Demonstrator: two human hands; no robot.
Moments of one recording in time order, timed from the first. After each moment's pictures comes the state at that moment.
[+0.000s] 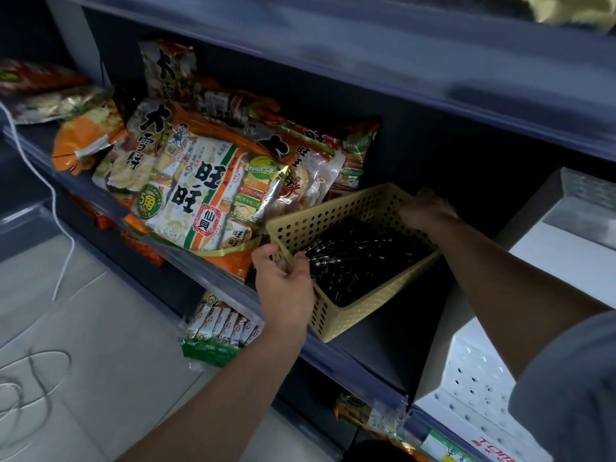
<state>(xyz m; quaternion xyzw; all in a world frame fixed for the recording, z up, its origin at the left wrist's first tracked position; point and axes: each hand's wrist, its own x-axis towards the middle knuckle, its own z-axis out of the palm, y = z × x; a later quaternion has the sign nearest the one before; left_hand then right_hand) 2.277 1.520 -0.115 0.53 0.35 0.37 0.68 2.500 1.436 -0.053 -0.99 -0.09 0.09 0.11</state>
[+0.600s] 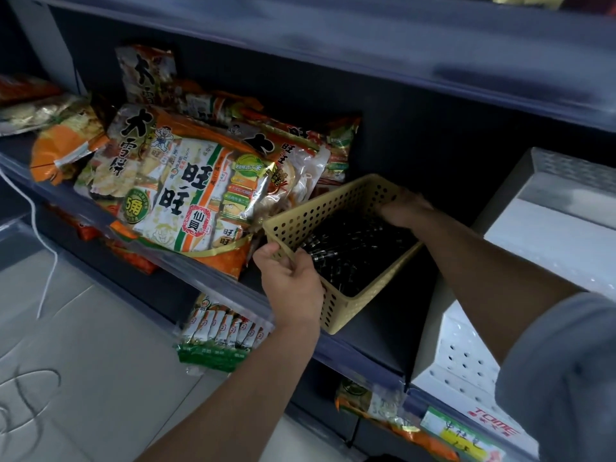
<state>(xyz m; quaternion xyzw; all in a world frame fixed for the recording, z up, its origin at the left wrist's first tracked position) 2.281 1.502 -0.119 0.50 0.34 0.38 0.70 2.480 1.433 -0.060 -0.98 -0.11 0.12 0.13</state>
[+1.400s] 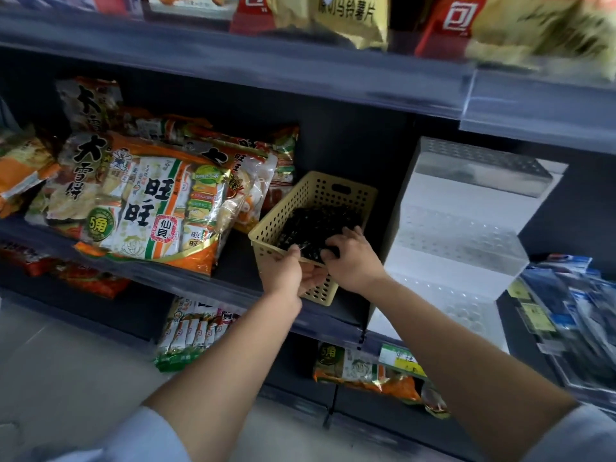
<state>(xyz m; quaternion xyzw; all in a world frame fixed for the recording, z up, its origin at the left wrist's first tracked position) 2.258 1.473 -0.090 0.44 0.33 0.12 0.83 2.319 1.374 -0.084 -0.94 -0.23 0.03 0.23</state>
